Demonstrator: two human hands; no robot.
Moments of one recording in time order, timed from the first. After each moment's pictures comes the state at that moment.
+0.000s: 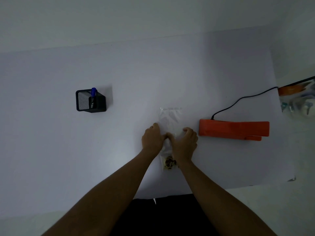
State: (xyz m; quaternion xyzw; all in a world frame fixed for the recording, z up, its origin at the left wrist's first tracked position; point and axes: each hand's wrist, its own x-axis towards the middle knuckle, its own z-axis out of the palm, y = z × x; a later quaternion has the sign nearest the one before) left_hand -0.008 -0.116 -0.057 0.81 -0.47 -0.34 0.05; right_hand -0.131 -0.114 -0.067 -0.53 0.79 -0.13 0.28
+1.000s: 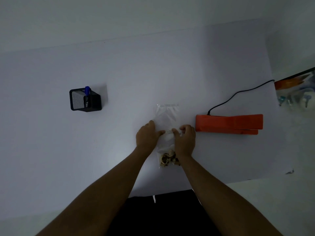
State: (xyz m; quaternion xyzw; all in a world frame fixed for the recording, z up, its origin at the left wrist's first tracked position) left_hand -0.002 -0.116 -0.058 0.80 -0.51 -0.32 0.04; right_hand -0.150 -0.118 -0.079 -0.51 0.76 -0.23 0.33
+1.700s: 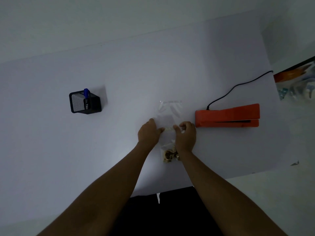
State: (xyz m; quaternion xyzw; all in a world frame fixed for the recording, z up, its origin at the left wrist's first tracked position) left_hand -0.004 -0.122 -0.050 0.79 -0.50 -0.34 0.01; right_hand -0.148 -0.117 -0.077 -0.48 0.77 -0.25 0.33
